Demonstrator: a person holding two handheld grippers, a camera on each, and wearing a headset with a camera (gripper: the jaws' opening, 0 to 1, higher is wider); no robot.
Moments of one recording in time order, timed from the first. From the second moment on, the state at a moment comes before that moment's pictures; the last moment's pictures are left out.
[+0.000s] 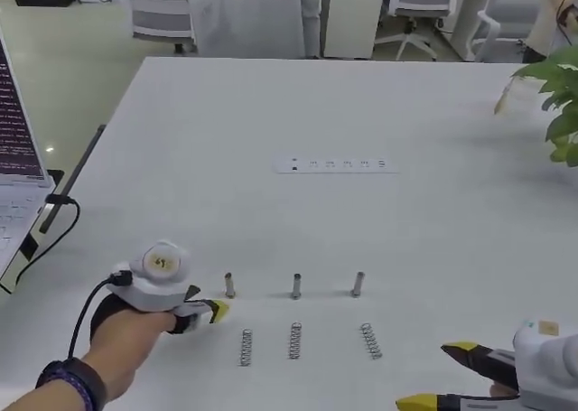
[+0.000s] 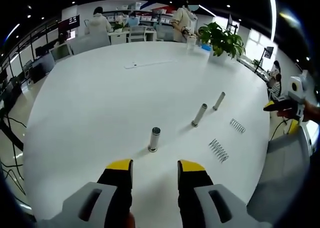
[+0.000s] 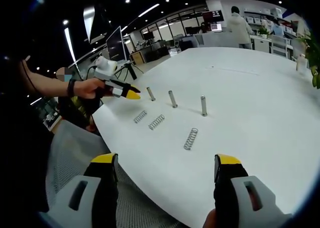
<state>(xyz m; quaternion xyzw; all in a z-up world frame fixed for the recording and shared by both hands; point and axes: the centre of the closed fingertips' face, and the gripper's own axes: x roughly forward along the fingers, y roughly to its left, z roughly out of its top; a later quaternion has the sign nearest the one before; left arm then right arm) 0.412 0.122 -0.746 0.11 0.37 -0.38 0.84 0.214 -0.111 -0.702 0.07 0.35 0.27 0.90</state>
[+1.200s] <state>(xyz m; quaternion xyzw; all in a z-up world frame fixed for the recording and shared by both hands) 0.373 0.163 -0.696 0.08 0.32 -0.41 0.85 0.220 -0.103 -0.703 0.07 0.35 0.28 0.89</state>
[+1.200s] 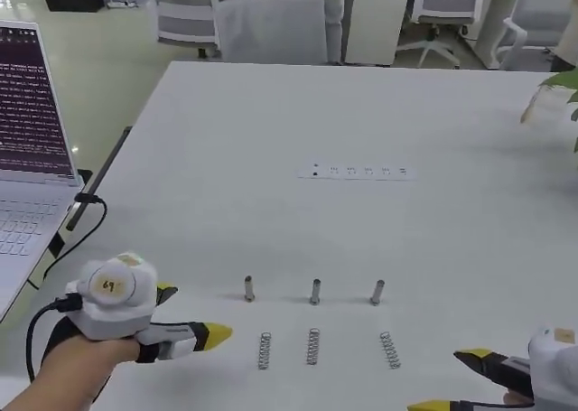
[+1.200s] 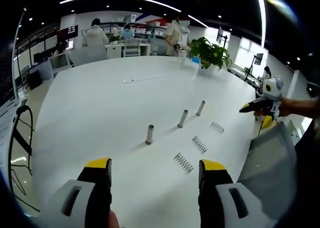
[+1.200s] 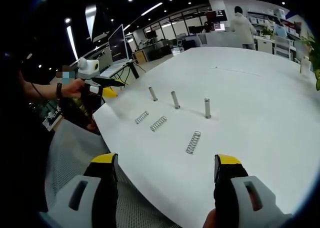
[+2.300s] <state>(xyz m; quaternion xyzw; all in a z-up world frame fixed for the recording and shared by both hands) 0.338 0.153 -0.704 0.06 0.33 -0.42 0.84 0.222 -0.096 -0.705 0.07 0.35 0.29 0.89</state>
